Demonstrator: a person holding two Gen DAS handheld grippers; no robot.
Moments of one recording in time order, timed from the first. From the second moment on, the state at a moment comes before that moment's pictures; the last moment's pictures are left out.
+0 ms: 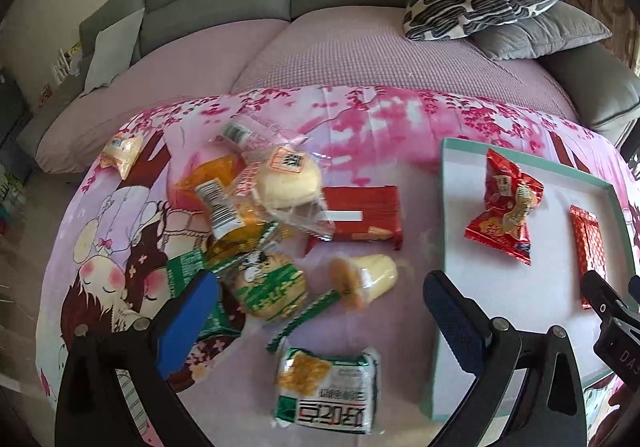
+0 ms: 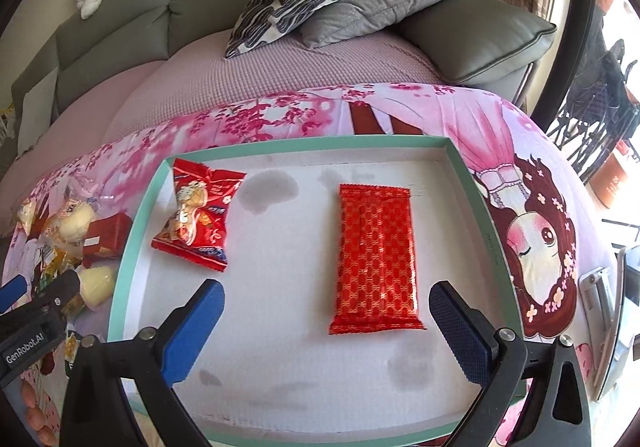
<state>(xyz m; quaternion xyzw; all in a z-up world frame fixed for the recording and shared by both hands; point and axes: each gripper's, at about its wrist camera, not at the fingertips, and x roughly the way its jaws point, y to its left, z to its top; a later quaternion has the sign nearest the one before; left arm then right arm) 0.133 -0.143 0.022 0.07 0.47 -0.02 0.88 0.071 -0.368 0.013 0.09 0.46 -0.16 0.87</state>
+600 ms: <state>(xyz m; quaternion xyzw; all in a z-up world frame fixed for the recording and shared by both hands) 0.131 -0.021 0.025 -0.02 0.48 0.04 0.88 0.095 -0.242 0.015 0.03 0.46 -0.05 0.88</state>
